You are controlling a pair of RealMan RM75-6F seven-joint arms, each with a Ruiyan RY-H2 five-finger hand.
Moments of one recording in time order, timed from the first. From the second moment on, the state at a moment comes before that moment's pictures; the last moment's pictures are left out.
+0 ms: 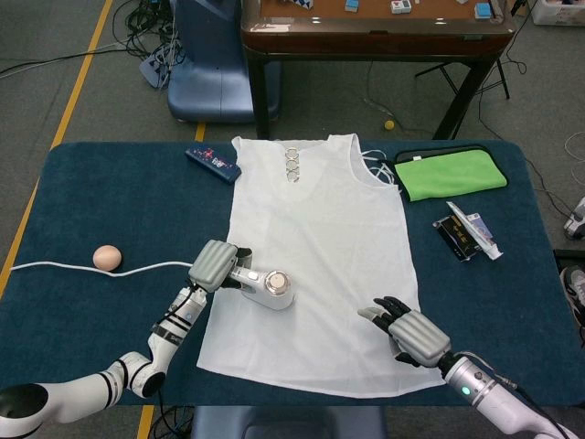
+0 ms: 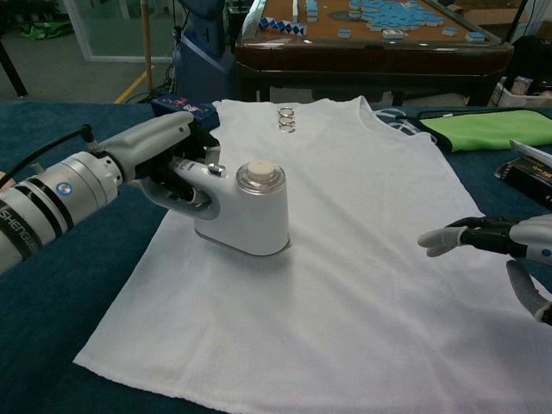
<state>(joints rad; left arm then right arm) -0.76 -1.80 -0.21 -1.10 1.41 1.06 -0.13 0.41 -1.22 -0.10 -1.63 -1.75 0.99 0.08</state>
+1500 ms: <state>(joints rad) -0.77 -1.88 -0.17 -0.86 1.42 1.07 -0.20 0.46 -1.35 -0.15 -1.50 -1.67 0.96 0.10</state>
